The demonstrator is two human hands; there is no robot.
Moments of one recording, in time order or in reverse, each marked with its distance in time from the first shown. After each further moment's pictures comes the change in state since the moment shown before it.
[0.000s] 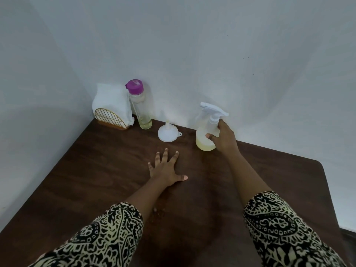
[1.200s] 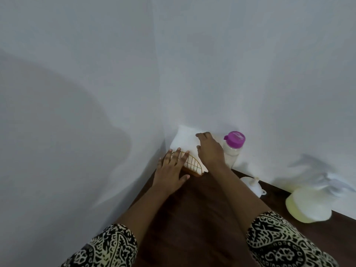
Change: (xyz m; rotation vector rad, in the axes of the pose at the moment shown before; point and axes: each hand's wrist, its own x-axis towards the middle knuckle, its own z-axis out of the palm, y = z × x) left_hand 0.066 -0.247 -0.151 0.162 0.492 0.140; right_hand 0.078 -0.286 0.198 -0.398 -0.050 -0.351
